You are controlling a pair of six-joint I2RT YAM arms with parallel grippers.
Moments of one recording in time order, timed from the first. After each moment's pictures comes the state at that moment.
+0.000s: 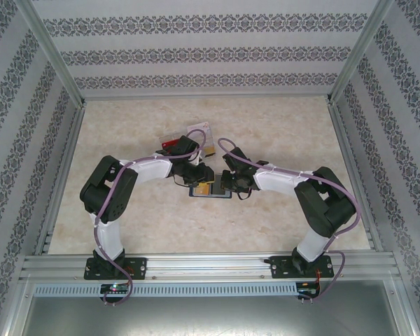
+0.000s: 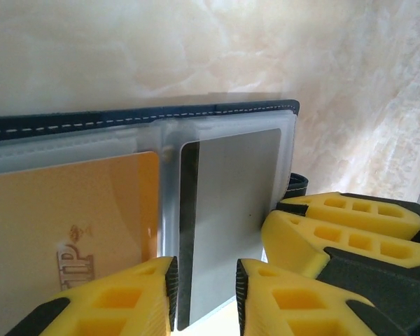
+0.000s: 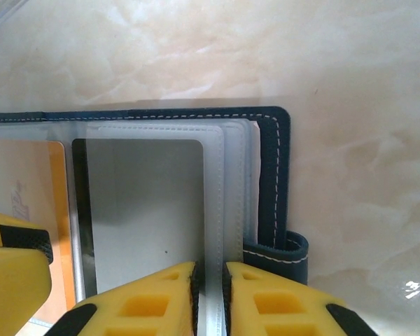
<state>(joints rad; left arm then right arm) -0.53 1.90 1.14 -0.28 0.55 -0.75 0.62 1.70 0.92 -0.33 -0.09 0.78</state>
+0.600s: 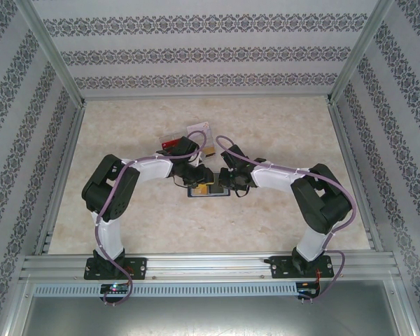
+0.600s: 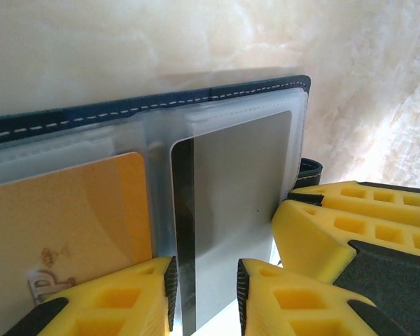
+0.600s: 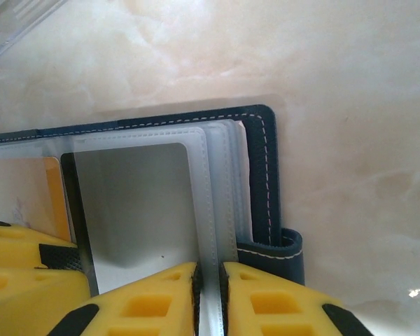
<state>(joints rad) -0.52 1.92 1.14 -0.29 0.56 -0.74 0.62 1.75 0.97 -0.33 -0.10 0.78</state>
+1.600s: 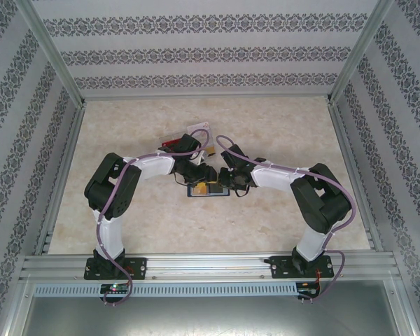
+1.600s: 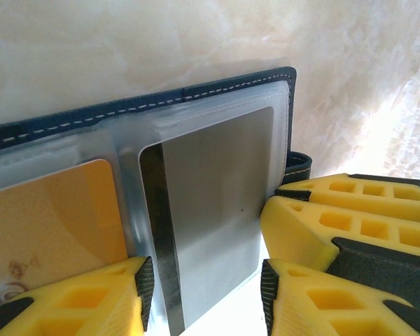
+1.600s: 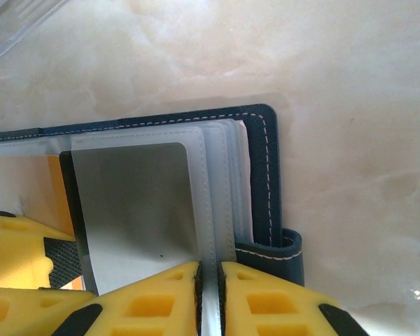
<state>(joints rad) -0.52 1.95 1.20 -0.37 0.58 -0.66 0.61 1.75 0.97 -0.33 -0.11 0.78</state>
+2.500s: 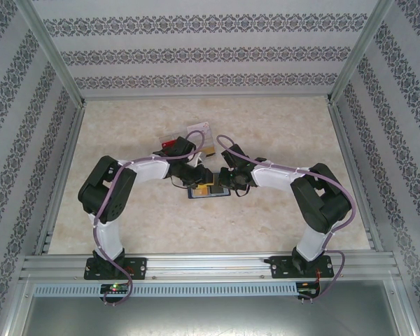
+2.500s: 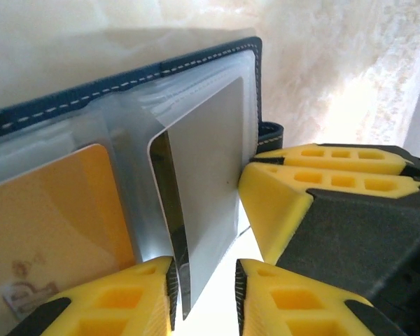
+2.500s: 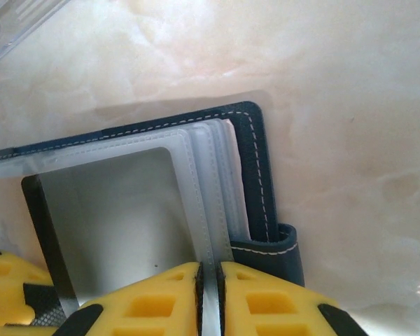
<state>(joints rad) -0.51 1.89 1.09 -0.24 0.67 -0.72 0.61 1.75 0.97 -0.33 -0.12 0.79</state>
